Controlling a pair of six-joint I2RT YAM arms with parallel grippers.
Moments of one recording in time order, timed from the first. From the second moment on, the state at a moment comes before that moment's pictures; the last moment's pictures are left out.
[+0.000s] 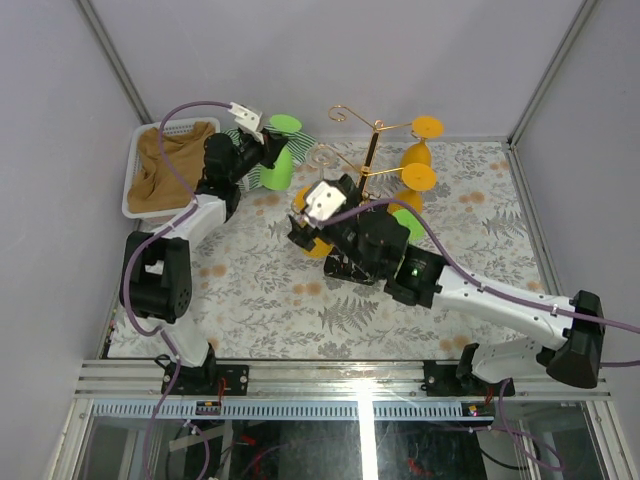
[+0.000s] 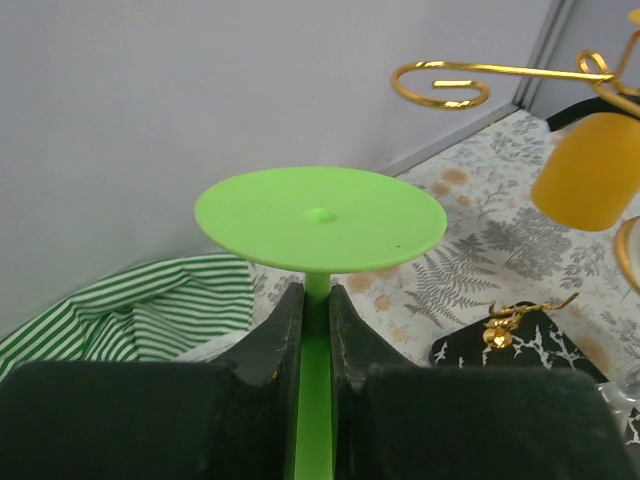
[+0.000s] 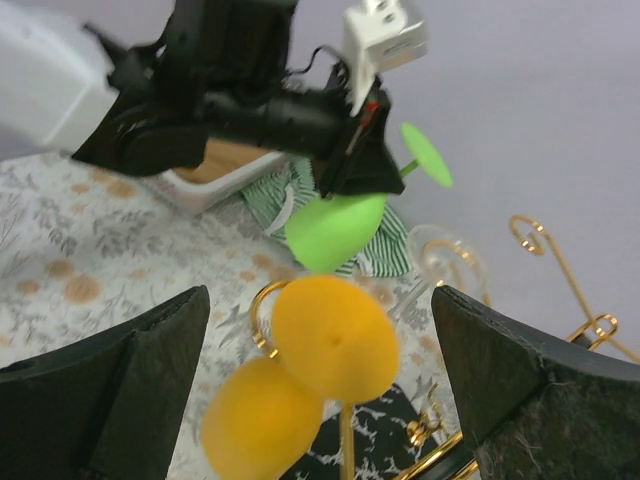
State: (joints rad) left arm -0.15 1.73 1.20 0.59 0.46 -0.03; right arm 1.14 1.28 1.11 0.21 0.38 -0.39
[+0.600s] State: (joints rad) left arm -0.16 1.94 1.29 0.78 0.64 -0.17; right arm 0.82 1.47 1.62 0.08 0.44 -0.51
